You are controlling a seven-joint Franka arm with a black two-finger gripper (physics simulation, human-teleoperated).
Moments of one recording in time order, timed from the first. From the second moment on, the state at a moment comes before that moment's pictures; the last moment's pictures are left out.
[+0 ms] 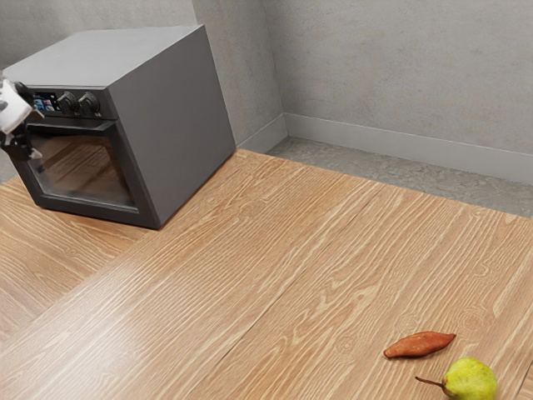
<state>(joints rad) 0.83 0.27 -0.10 -1.36 0.06 2.26 1.60</state>
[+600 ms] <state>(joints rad) 0.83 0.31 -0.12 -1.36 0.05 2.27 1.69</state>
